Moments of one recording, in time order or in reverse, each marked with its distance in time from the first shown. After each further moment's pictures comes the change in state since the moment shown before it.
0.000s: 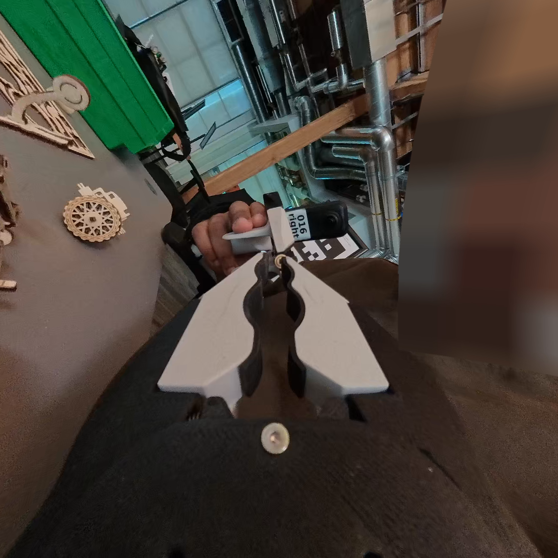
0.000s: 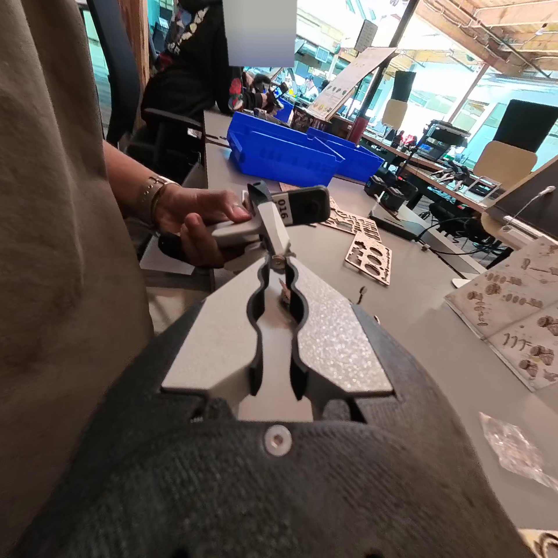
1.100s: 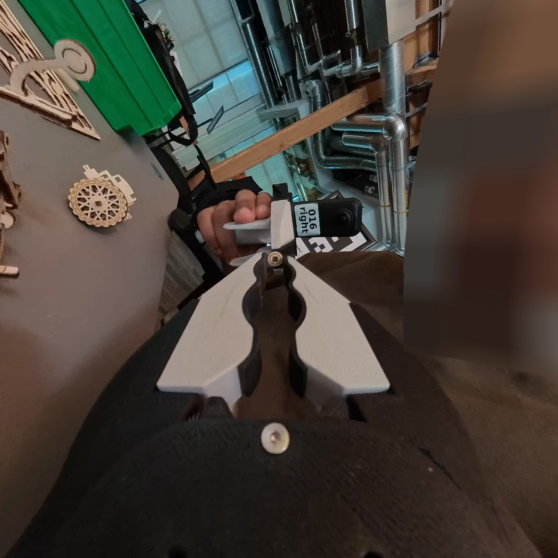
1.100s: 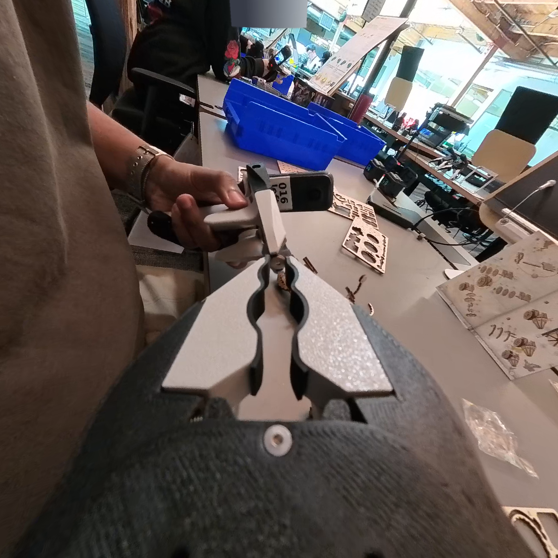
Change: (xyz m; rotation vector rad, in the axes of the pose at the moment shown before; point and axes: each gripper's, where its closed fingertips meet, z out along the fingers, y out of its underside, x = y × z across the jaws) left arm -0.007 0.008 0.003 -0.043 -0.031 -0.019; right arm -0.001 0.012 0.002 -0.073 0.008 -0.054
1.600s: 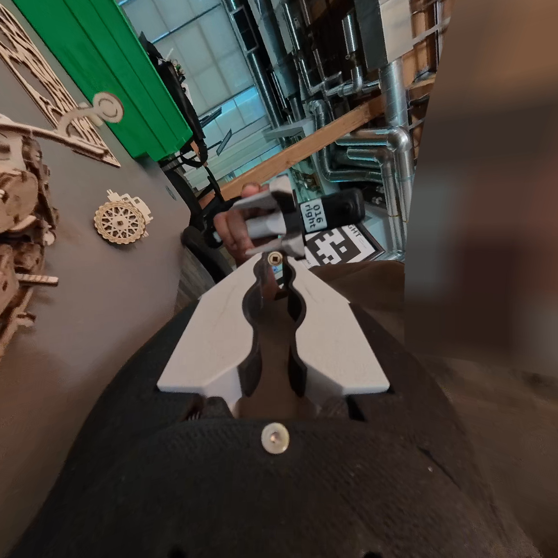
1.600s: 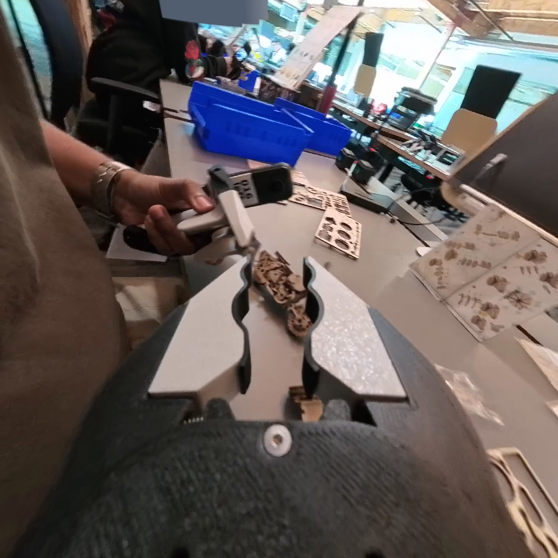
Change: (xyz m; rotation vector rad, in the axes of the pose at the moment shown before) left arm -0.002 -0.010 -0.007 0.058 -0.022 0.051; right arm 0.032 -0.003 -0.019 -0.015 0.108 0.087
